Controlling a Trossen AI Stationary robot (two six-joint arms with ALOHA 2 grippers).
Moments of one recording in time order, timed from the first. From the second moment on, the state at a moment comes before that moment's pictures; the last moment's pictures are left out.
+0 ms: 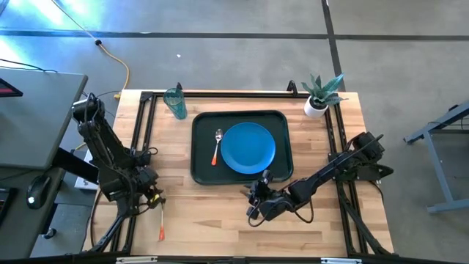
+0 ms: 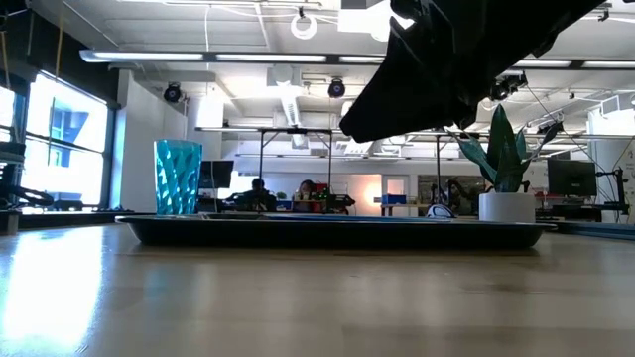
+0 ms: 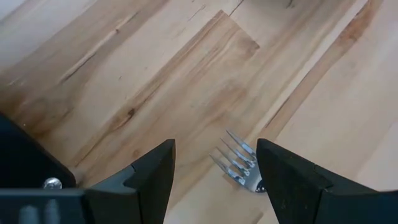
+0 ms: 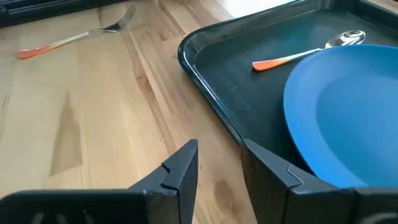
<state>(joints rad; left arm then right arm) -1.20 1.13 0.53 -0.96 -0.48 -1.96 0.53 1.83 1.03 0.03 0.73 0.65</state>
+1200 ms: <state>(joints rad) -1.12 1.18 0.42 -0.62 -0.48 -1.83 0.53 1.83 1.03 0.06 0.73 0.60</state>
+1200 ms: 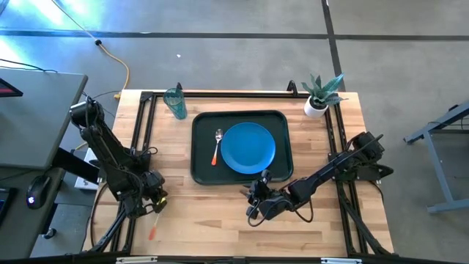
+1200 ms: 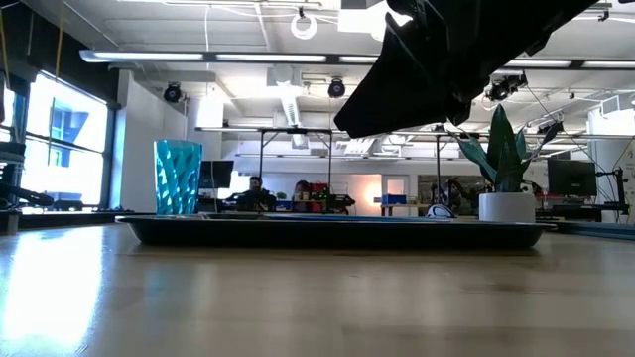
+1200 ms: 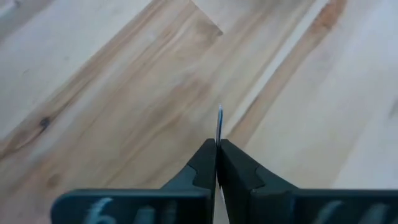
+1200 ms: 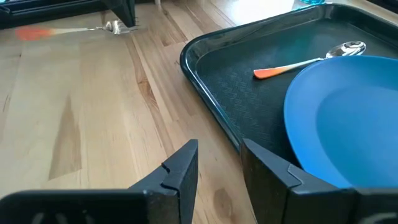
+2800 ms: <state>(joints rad) 0.30 1.17 0.47 0.23 -0.20 -0.16 0.45 1.83 1.03 0.18 0.63 0.26</state>
